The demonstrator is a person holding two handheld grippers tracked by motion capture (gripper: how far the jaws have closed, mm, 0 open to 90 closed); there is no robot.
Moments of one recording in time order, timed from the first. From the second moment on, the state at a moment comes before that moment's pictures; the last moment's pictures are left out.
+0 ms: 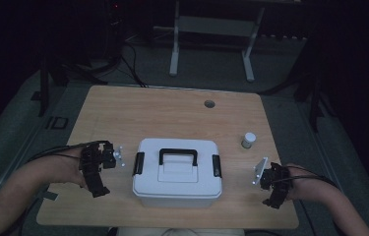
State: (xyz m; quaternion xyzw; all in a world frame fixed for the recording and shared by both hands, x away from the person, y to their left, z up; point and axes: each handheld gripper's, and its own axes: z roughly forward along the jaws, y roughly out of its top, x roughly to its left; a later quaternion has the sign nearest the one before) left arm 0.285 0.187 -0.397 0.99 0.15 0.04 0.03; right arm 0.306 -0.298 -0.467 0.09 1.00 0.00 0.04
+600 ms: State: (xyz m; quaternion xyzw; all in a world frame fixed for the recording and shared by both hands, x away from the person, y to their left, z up) left arm 0.305 0.124 -0.361 0.99 0.08 0.05 0.04; right arm 0.303 -0.295 -0.464 0.08 1.00 0.00 0.04
